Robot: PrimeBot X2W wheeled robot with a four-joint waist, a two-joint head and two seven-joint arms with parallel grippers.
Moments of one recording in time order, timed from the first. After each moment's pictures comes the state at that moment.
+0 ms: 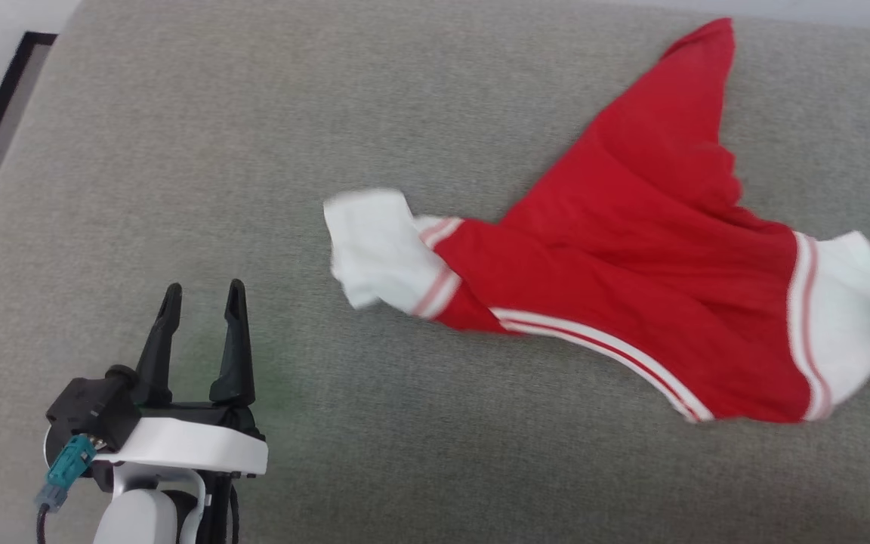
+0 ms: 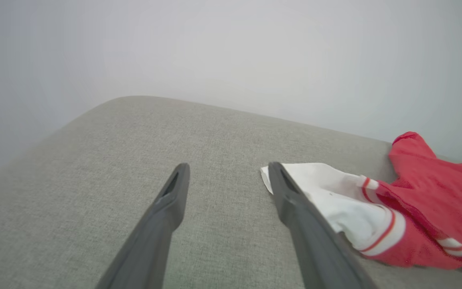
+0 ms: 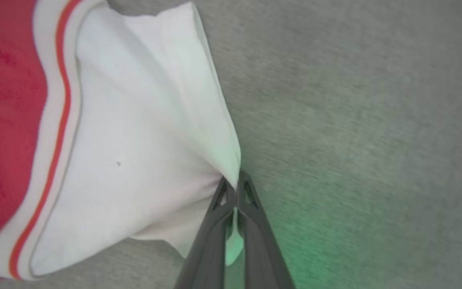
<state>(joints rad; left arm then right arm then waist) -0.13 0.08 -0.01 0.13 -0.30 -0.13 -0.26 -0.31 -0.77 0.16 0.29 0.73 0.13 0.65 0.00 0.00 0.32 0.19</state>
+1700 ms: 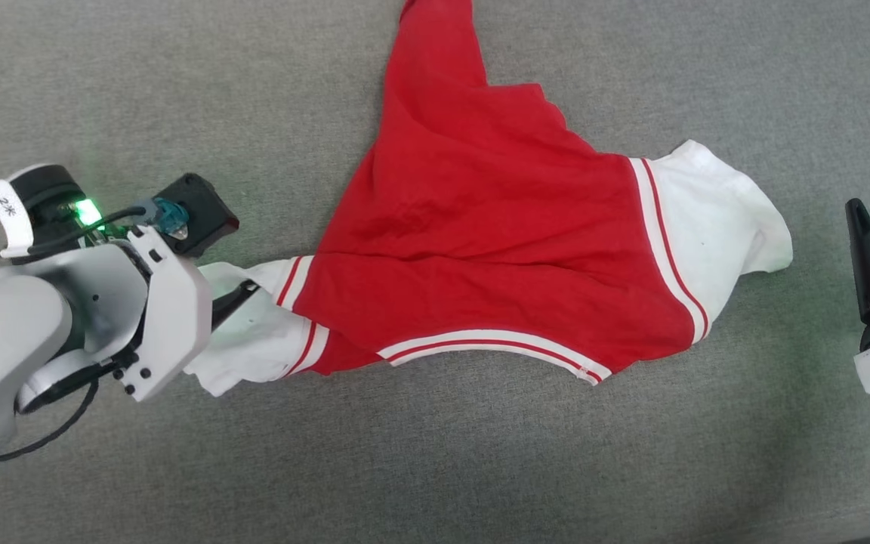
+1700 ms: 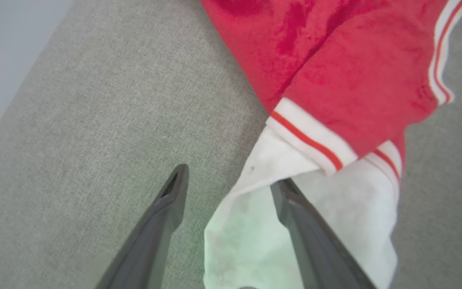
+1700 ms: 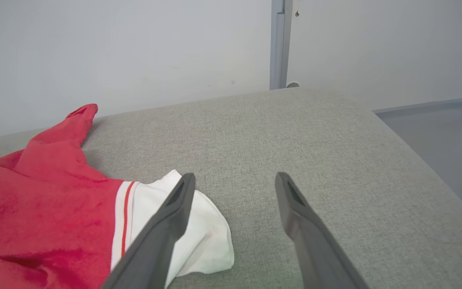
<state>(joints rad) -1.08 0.98 -1.28 0.05 -0.85 -0.13 0.36 -0.23 -0.34 -0.14 0.03 0.53 0.13 0.10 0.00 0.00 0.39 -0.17</state>
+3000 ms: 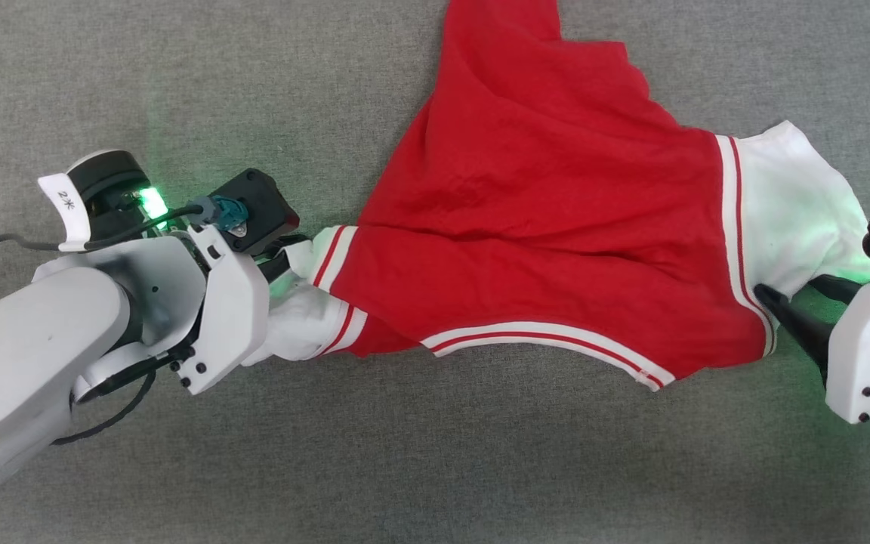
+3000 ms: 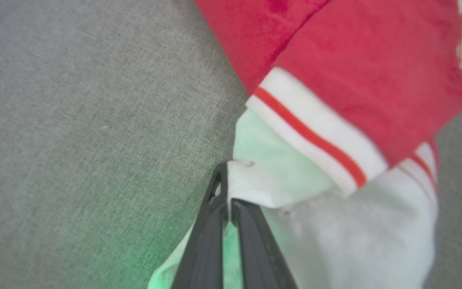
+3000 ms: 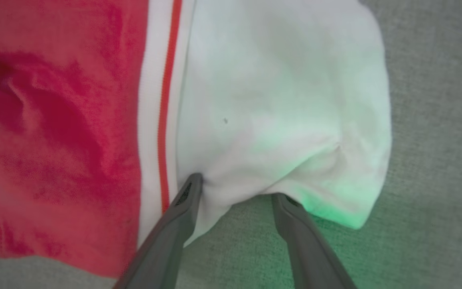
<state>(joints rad) -1.10 0.89 -1.28 0.03 -0.84 -0.13 0.37 -0.28 -0.55 0.13 -0.04 0.61 0.13 0.72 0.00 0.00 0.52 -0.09</state>
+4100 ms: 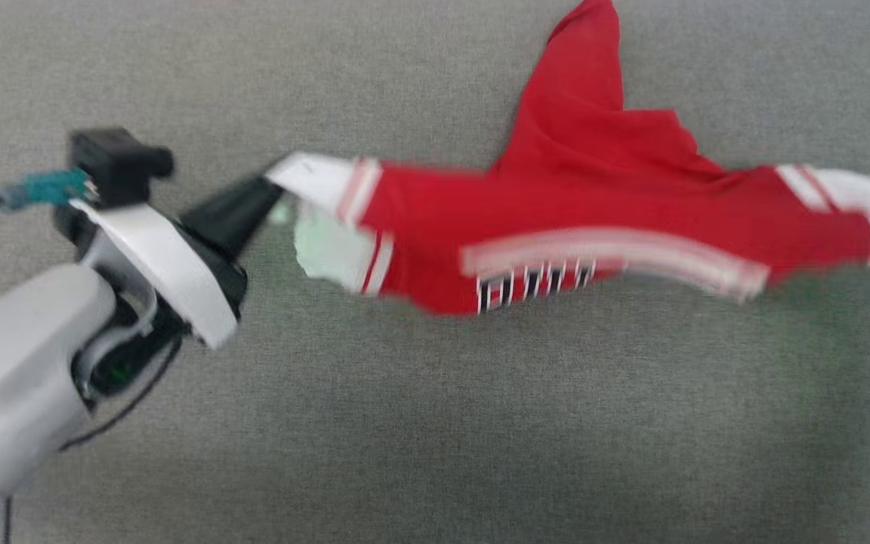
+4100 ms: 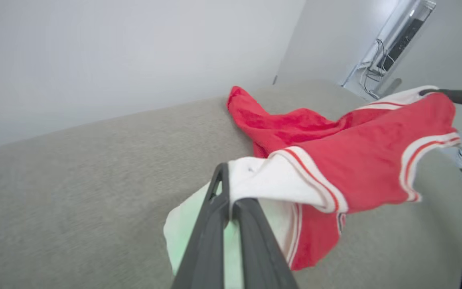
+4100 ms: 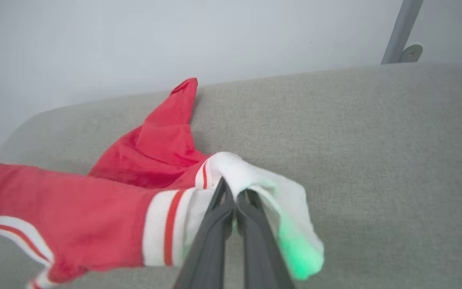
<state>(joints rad) -0.99 0.81 -1.21 0.21 -1.24 -0.13 -0.23 -0.22 -0.33 -0.28 -0.27 0.68 0.13 0.72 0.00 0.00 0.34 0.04</state>
